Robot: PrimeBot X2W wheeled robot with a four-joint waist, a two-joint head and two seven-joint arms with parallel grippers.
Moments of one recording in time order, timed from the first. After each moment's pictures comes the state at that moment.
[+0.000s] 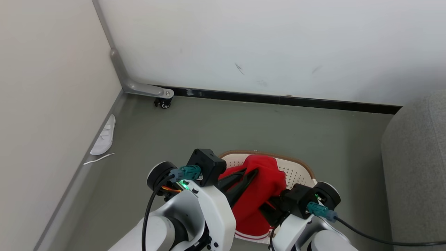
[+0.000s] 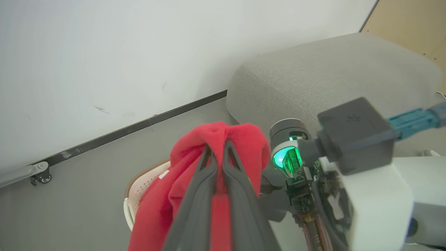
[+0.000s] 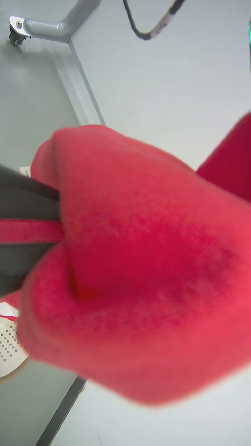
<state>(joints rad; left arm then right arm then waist) -0.41 0.18 -0.71 -0.21 -0.63 0.02 0.45 -0.27 -0.06 0.59 0.29 0.13 0.12 -0.25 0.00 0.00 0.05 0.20</state>
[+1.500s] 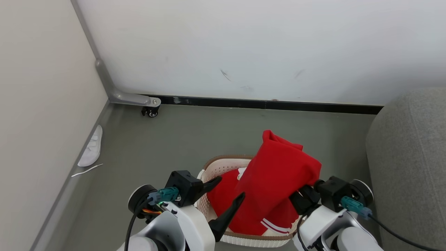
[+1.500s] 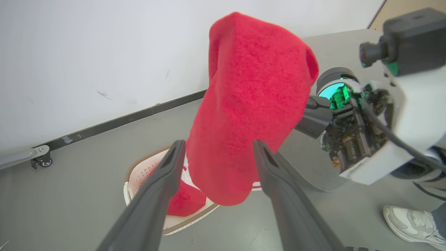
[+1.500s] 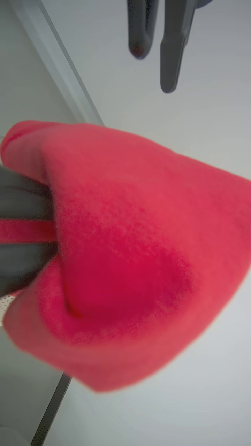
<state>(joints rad) -0.29 0.25 -0.69 -0.21 -0.62 0.04 0.37 -0.20 -0.08 0.38 0.22 0.08 0.12 -0.25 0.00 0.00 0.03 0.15</state>
